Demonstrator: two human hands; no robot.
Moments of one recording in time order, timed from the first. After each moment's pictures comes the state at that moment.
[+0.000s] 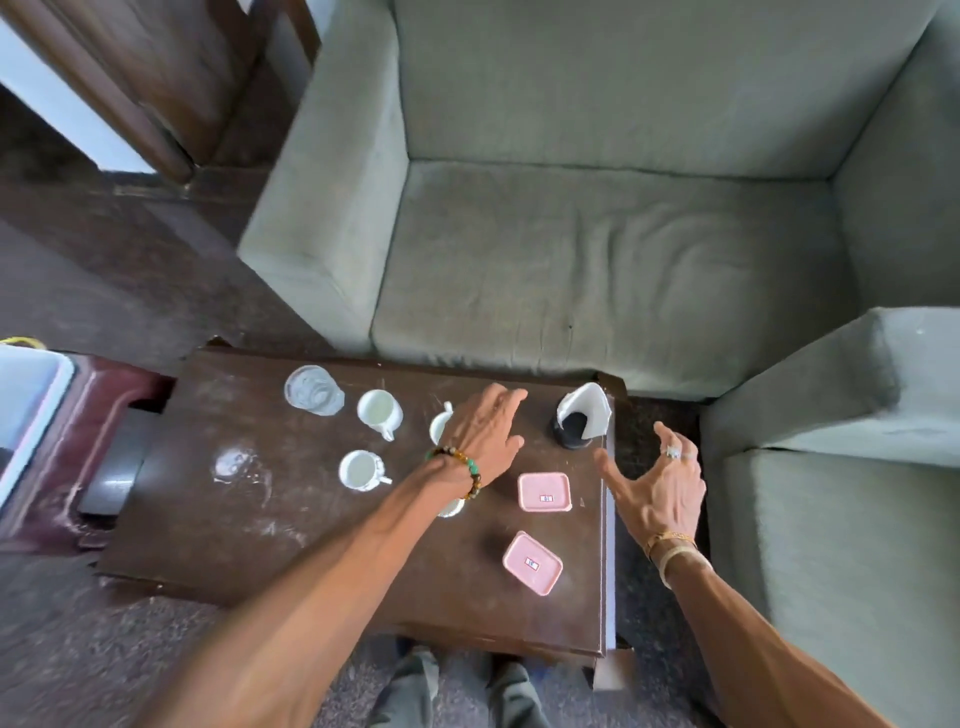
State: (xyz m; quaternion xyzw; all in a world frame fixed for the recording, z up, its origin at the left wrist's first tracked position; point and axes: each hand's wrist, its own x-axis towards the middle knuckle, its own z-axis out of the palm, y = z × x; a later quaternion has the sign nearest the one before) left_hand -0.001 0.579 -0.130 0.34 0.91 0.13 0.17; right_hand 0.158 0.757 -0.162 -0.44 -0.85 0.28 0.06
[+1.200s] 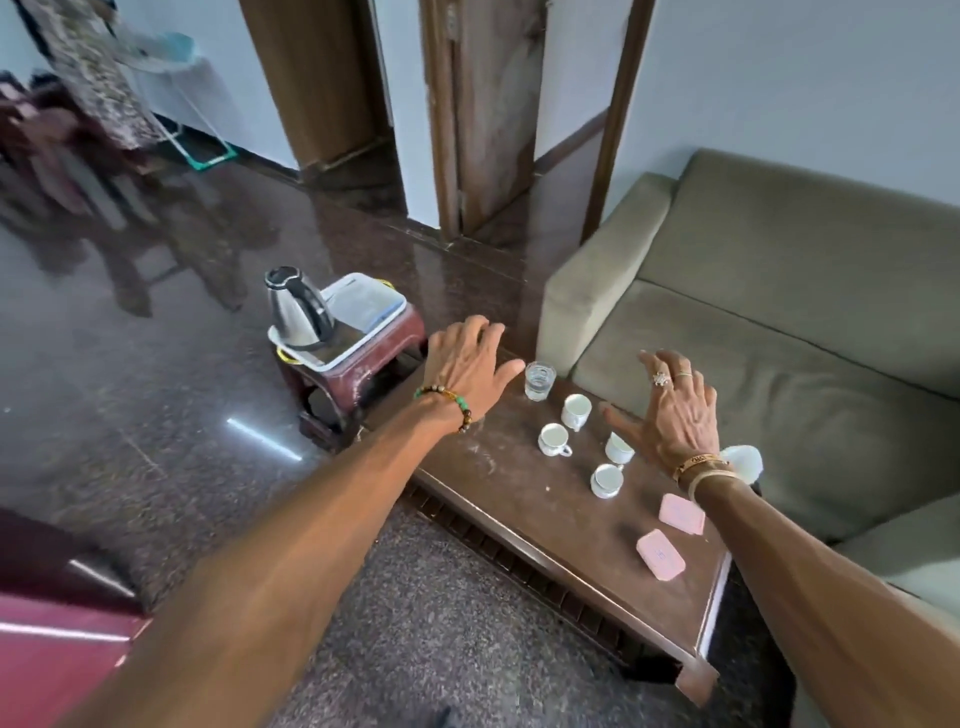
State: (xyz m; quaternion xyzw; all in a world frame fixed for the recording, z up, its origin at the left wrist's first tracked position) left_hand 0.145 0.198 0.124 0.12 0.98 0.06 -0.14; right_hand 0.189 0.471 0.099 0.02 -0.98 0.13 0.18
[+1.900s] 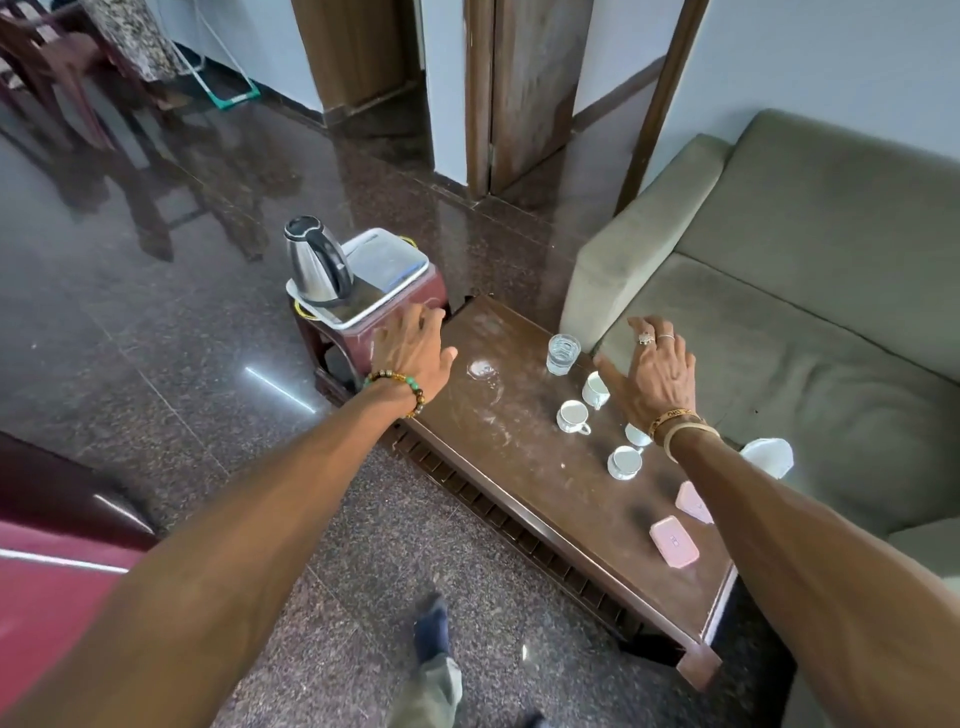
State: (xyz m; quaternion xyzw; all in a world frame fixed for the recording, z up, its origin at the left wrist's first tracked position) left_hand 0.146 0.111 0.084 -0.02 1.00 0.07 -0.07; right_hand 0.138 0.418 0.080 0.02 -0.98 0.15 0.12
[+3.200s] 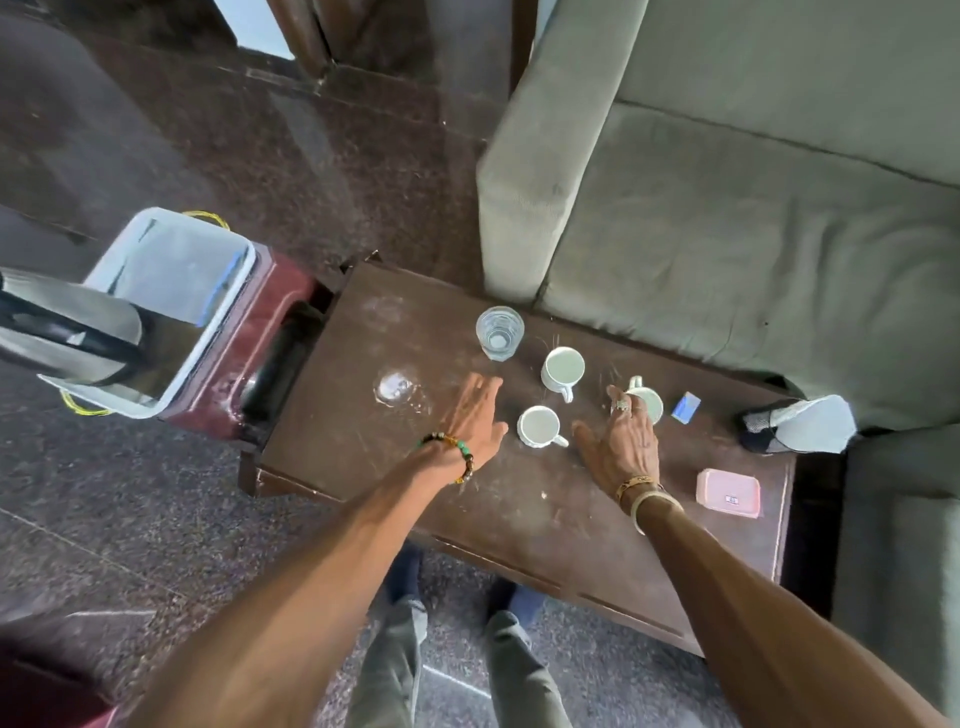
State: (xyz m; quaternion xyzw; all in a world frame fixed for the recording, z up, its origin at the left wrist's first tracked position) left_hand -0.079 0.269 -0.168 0.16 0.94 0.19 0.23; right_hand -0.005 0.461 -0.167 -0.28 -0.91 0.29 -0.12
